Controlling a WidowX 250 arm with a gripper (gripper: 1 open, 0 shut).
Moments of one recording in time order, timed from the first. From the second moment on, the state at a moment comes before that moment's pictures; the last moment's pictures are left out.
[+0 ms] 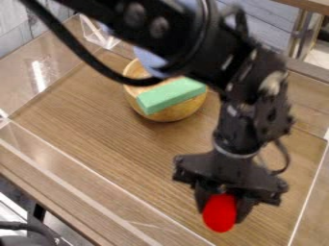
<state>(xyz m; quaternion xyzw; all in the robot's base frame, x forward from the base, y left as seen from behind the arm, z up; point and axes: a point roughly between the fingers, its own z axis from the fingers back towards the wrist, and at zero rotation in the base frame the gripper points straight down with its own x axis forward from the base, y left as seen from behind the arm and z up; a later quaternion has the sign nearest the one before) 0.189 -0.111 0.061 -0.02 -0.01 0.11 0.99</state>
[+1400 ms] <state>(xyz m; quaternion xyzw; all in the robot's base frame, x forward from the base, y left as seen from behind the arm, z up) 0.222 -0.076 0.149 -0.04 -0.04 0.04 1.00</state>
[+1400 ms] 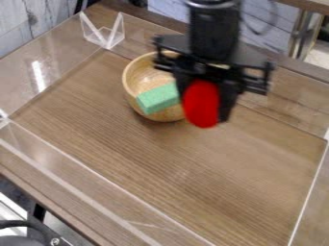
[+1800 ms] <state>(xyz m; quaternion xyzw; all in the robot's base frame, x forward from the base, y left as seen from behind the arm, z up) 0.233 -0.078 0.163 -0.04 -0.04 0.03 1.00</state>
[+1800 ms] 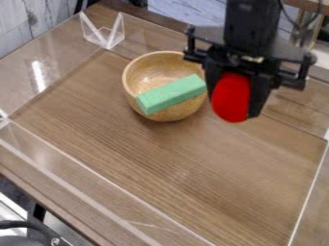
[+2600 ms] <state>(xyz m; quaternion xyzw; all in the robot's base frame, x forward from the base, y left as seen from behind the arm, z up) 0.244 -0.060 0.162 -0.05 -0.05 -0.03 1.00</state>
